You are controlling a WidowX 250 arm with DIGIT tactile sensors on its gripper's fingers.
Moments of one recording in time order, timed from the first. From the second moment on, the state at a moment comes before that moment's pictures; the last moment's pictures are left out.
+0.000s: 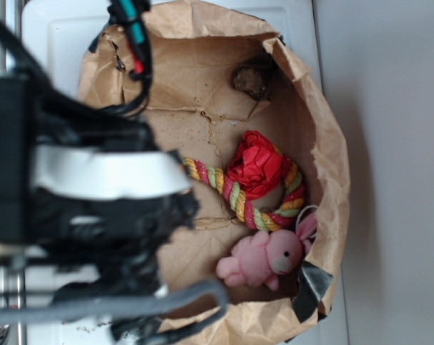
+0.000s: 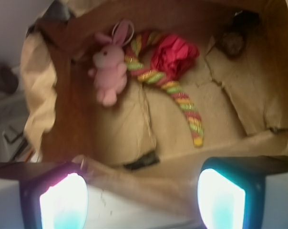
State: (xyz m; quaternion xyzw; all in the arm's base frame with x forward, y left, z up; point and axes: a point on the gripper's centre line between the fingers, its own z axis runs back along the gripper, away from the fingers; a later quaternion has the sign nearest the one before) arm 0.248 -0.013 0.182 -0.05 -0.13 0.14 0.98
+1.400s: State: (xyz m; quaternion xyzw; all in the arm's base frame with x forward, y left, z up) arm 0.294 0.028 0.140 -0.01 -0.14 0.20 0.97
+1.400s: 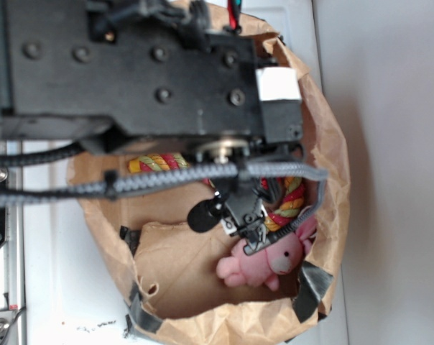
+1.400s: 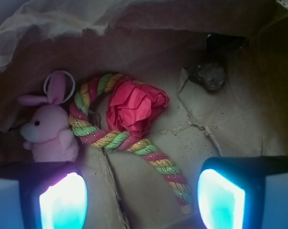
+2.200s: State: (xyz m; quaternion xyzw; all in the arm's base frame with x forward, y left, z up) arm 0.307 0.041 0.086 0.02 -0.19 0.23 0.95
